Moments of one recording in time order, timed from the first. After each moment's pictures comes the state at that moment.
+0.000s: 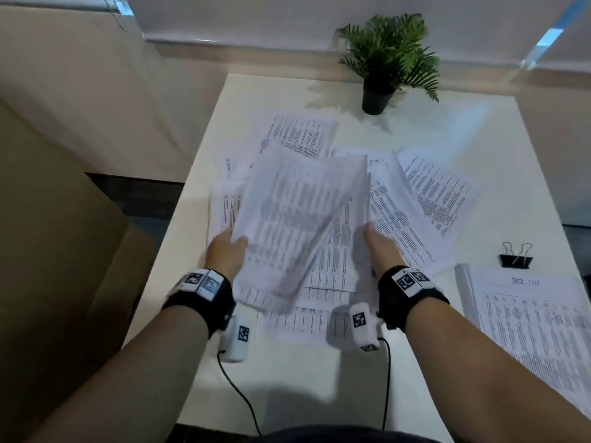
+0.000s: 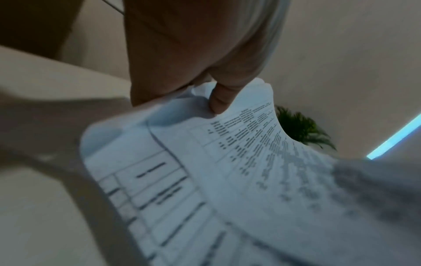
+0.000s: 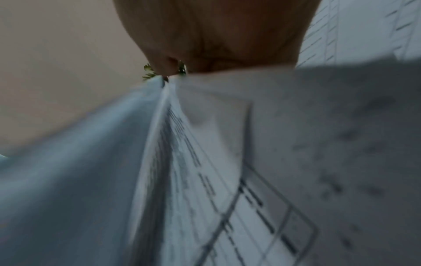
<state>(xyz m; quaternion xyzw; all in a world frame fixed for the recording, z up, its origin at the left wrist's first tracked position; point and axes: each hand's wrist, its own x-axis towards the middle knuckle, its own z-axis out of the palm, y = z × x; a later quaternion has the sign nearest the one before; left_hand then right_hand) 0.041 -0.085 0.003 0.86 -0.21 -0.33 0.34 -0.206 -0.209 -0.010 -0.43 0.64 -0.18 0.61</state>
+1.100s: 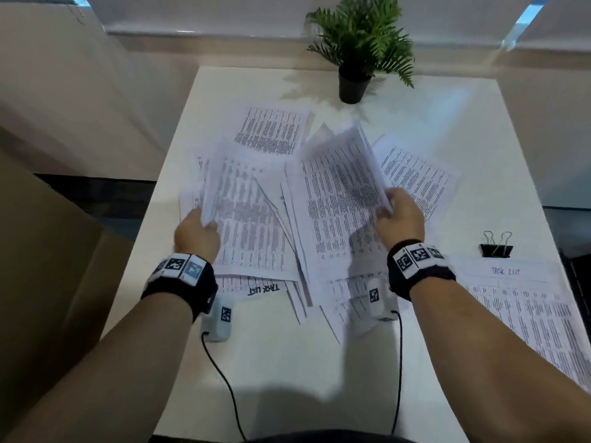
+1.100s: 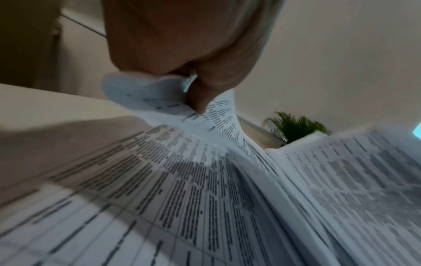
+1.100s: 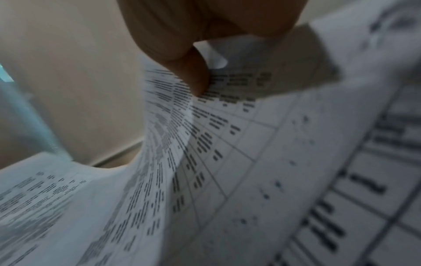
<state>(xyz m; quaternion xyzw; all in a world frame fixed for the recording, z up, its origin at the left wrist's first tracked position) 0.045 -0.116 -0.007 0.90 -0.26 -0.19 0.30 -0.251 -0.265 0.017 -0.67 0.65 -0.21 0.30</state>
